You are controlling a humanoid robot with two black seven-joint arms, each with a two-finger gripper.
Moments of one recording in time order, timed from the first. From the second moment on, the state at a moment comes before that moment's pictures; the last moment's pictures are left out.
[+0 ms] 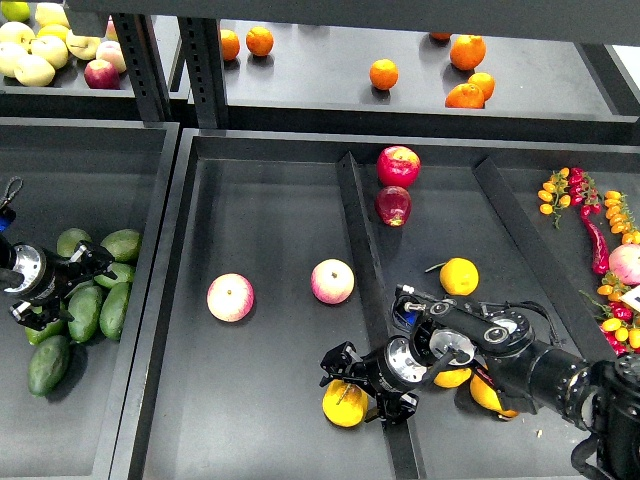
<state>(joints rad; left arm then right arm) -0.85 0.49 -0.16 -0.57 0.42 -0.49 0.49 0.79 0.01 0.04 0.55 -0.42 0.58 -0.49</state>
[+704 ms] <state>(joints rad) -0.85 0.48 -0.16 -0.57 0.42 -0.49 0.49 0.79 0.02 0.04 0.54 -0.42 0.58 -0.49</state>
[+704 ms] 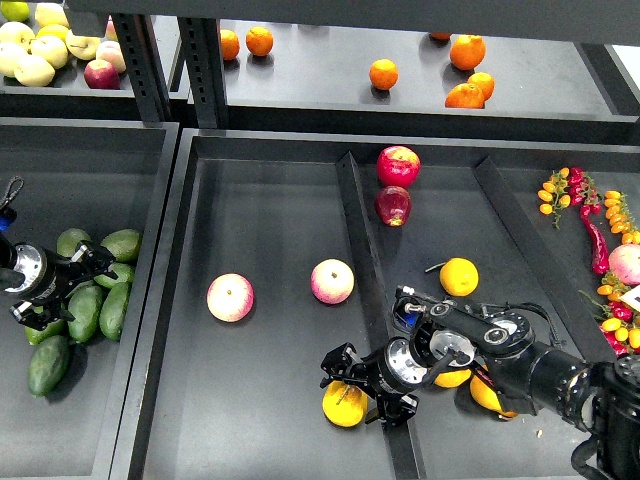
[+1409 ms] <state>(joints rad) -0.84 0.48 -0.16 -0.57 0.42 -0.49 0.49 0.81 0.01 0.12 0.49 -0.51 0.58 -0.49</state>
